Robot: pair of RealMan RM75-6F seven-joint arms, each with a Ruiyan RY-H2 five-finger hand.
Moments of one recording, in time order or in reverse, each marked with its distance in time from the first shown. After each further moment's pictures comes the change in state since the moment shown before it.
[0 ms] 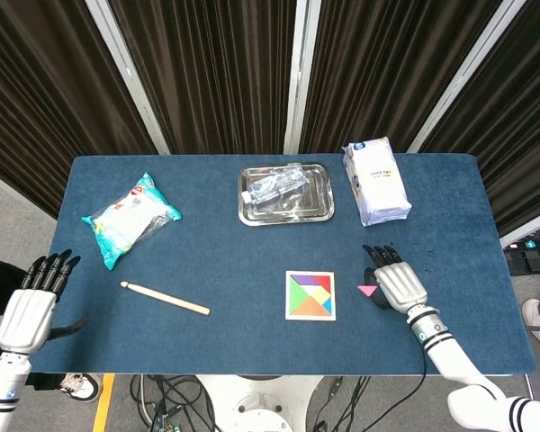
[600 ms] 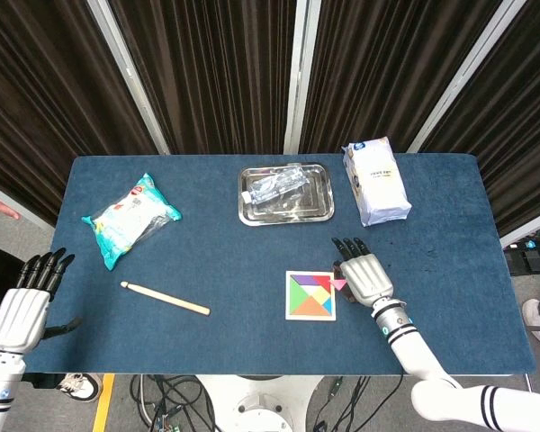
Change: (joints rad) left arm 0.002 0.011 -0.003 0.014 0.000 0.007 -0.039; right arm 0.130 -0.059 0.081 -0.234 0.351 0.039 -0.465
